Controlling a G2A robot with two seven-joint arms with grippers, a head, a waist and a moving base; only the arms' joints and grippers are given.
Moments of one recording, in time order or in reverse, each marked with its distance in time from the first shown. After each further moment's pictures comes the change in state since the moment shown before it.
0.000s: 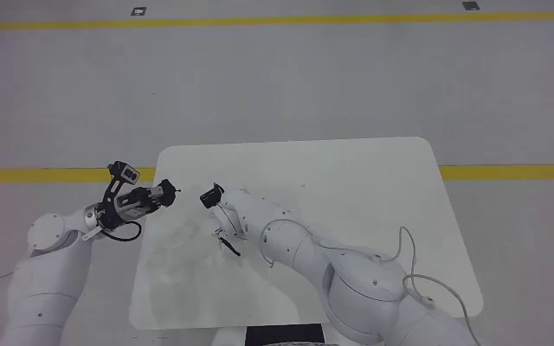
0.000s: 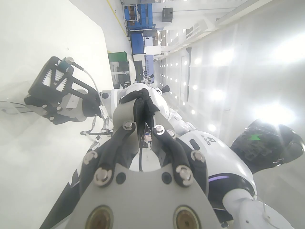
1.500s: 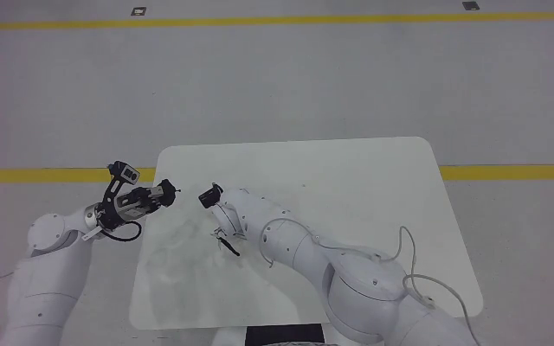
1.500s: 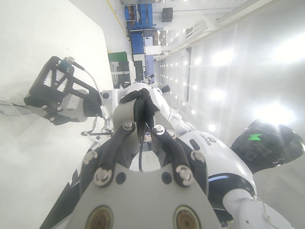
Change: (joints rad) left arm 0.000 0.000 0.000 0.000 0.000 0.000 0.000; right arm 0.002 -0.001 0.000 -0.006 0.003 -0.008 0.000
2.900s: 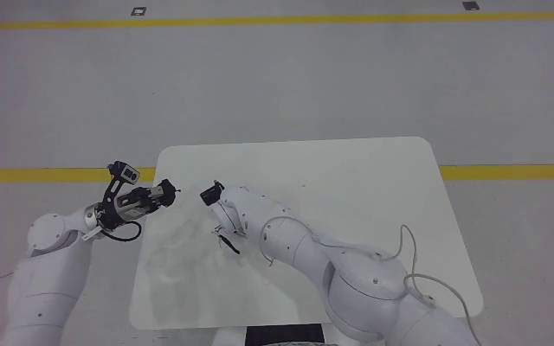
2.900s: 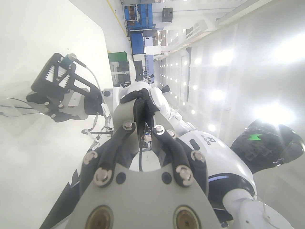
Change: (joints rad) left arm 0.000 0.000 0.000 0.000 0.000 0.000 0.000; right arm 0.014 0.001 0.000 0.002 0.000 0.025 0.015
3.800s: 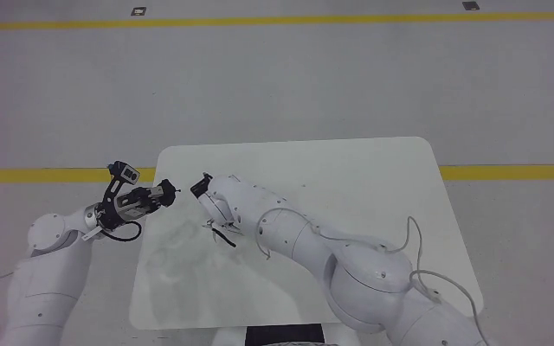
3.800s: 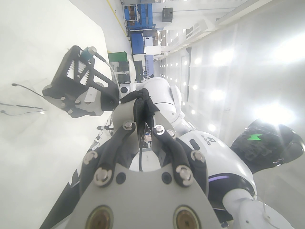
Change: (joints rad) left arm 0.000 0.000 0.000 0.000 0.000 0.000 0.000; right arm 0.063 0.009 0.022 -0.108 -0.065 0.000 0.138
